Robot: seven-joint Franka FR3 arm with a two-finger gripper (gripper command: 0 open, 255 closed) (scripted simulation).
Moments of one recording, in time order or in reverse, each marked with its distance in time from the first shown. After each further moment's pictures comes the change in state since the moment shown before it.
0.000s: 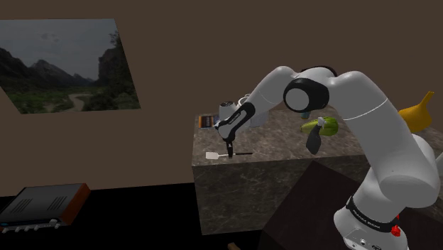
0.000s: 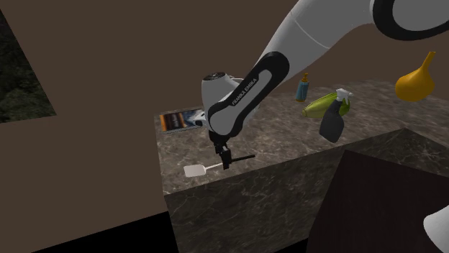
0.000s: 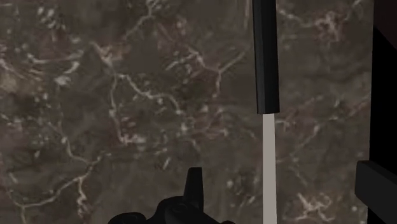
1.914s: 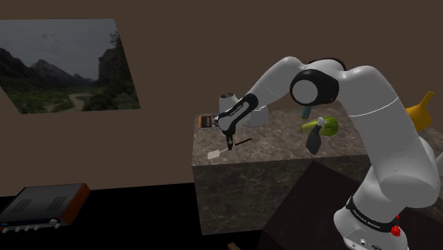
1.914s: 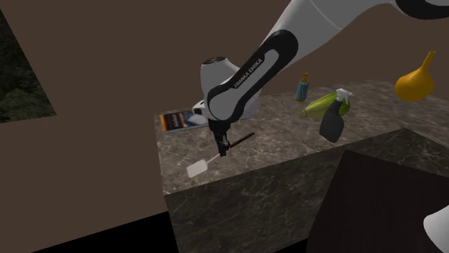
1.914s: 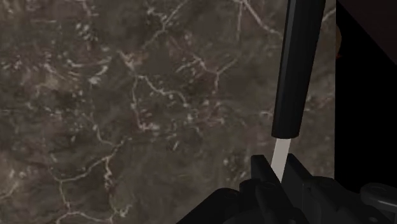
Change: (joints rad) arm 0.004 -0.097 -0.006 -0.037 -0.005 -0.059 -0.001
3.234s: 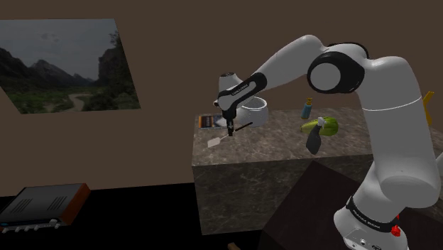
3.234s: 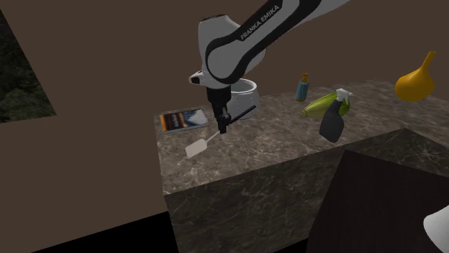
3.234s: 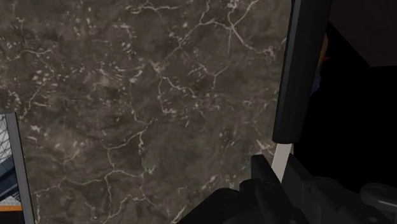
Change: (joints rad) arm 0.009 -0.189 -0.013 -0.017 -0.014 -0.172 -0.001
